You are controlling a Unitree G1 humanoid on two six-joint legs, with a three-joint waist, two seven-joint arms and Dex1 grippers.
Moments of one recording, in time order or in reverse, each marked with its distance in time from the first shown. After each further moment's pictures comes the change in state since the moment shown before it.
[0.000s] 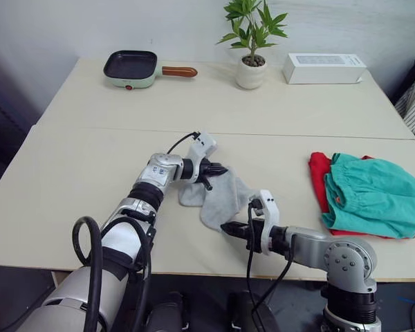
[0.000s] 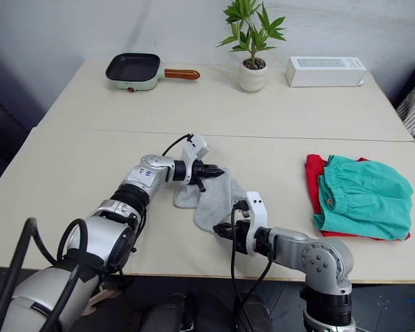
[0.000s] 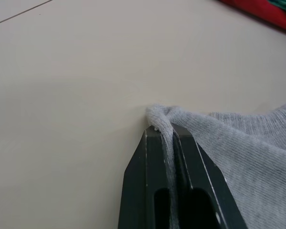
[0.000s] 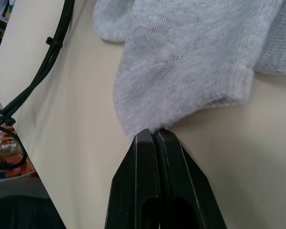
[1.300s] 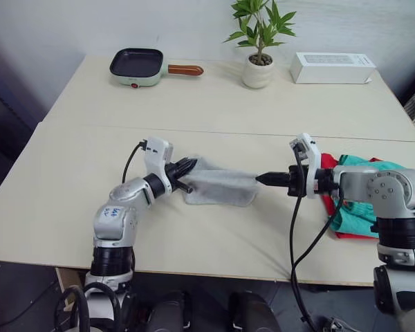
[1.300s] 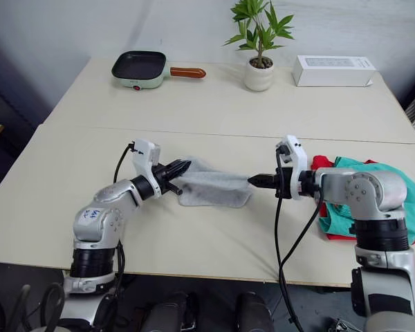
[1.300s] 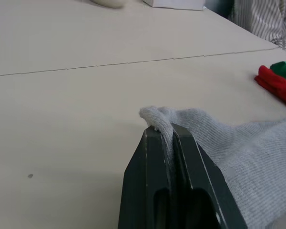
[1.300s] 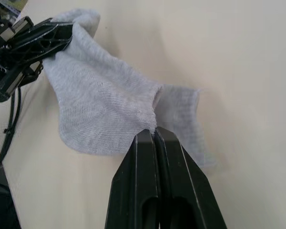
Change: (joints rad) left arm 0.640 -0.012 0.215 -1.188 -0.220 0.489 0.430; right arm -0.483 -0.538 0.145 0.518 -0.128 -0.235 0.531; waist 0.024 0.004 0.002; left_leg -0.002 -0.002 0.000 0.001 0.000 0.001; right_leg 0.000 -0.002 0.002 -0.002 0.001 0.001
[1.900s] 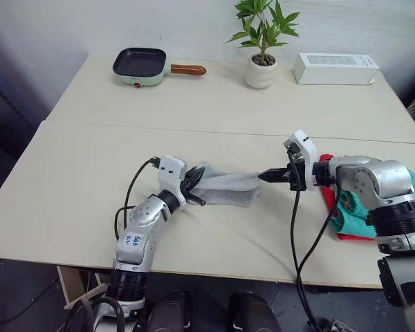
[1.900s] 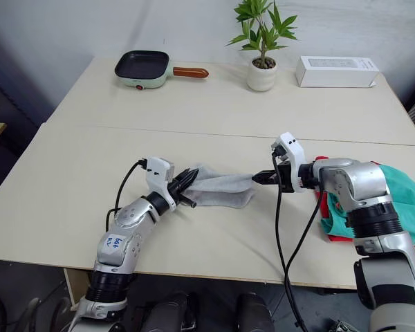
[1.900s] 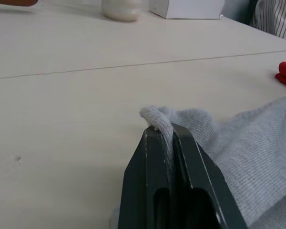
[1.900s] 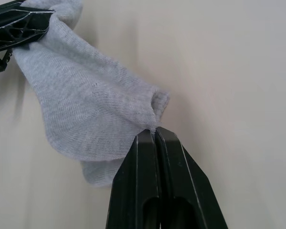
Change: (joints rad) left arm 0.128 -0.065 -0.131 -0.003 0.097 -0.274 0.126; right arm -0.048 -0.044 0.177 0.136 -0.277 -0.263 0.265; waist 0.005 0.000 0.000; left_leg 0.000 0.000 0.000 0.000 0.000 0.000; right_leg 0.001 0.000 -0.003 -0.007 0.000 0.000
